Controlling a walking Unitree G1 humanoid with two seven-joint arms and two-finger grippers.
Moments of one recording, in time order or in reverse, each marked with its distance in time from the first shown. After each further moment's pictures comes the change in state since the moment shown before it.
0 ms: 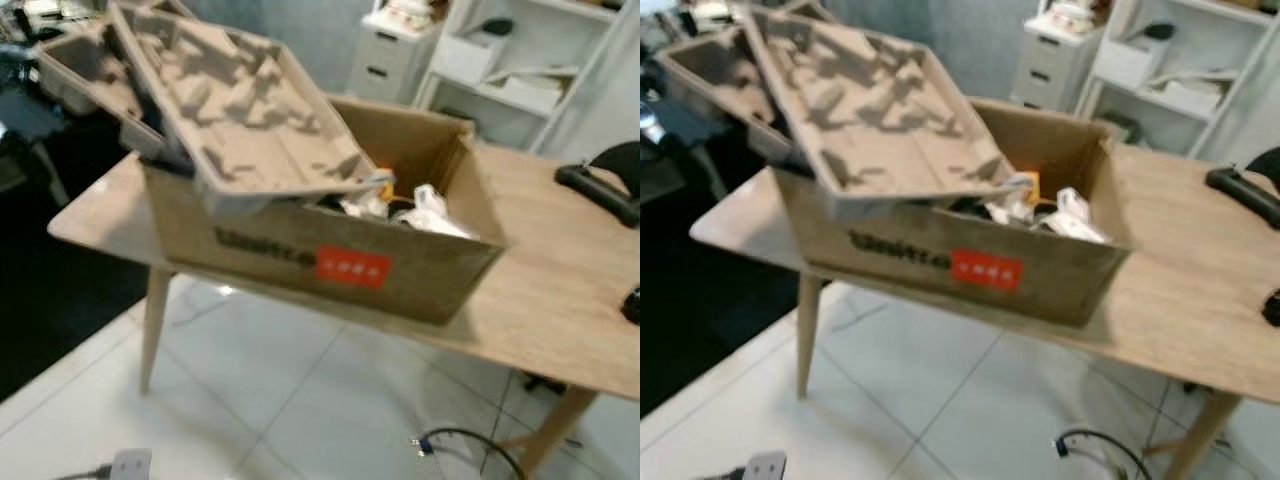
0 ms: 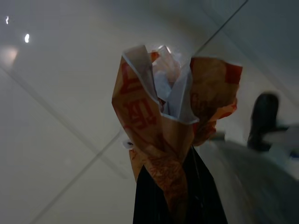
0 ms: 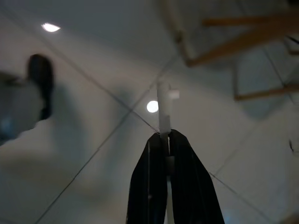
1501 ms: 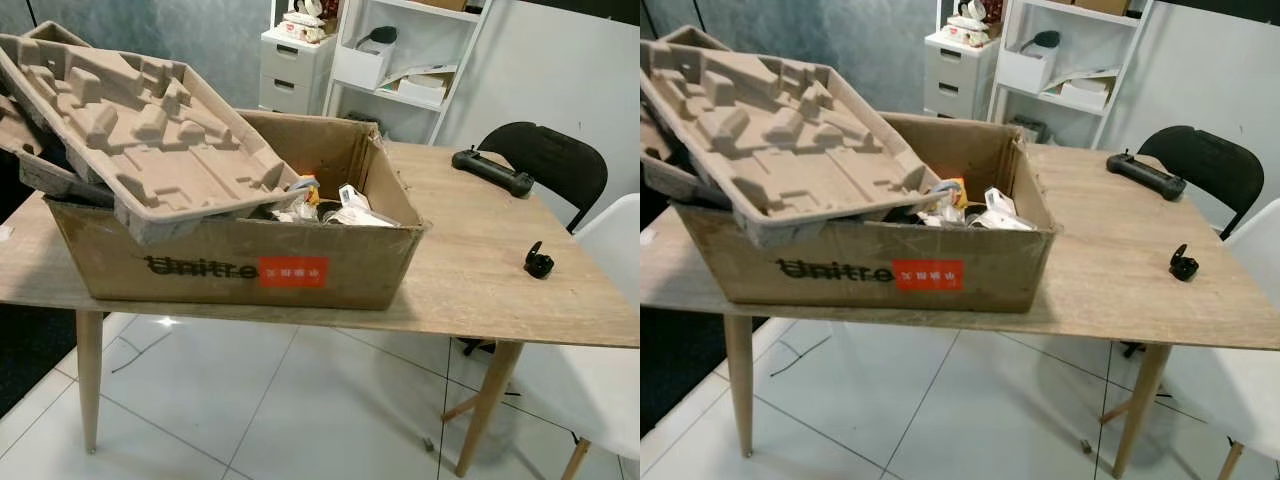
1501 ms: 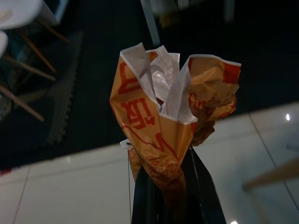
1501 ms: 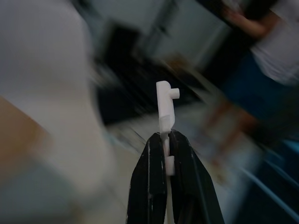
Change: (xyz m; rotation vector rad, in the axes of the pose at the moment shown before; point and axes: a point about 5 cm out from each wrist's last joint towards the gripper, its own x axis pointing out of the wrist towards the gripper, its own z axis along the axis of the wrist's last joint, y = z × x) left arm -0.082 0.201 0.111 -0.406 -0.600 0.840; right arm -0.114 -0.270 0.117 0.604 -0.629 -1.008
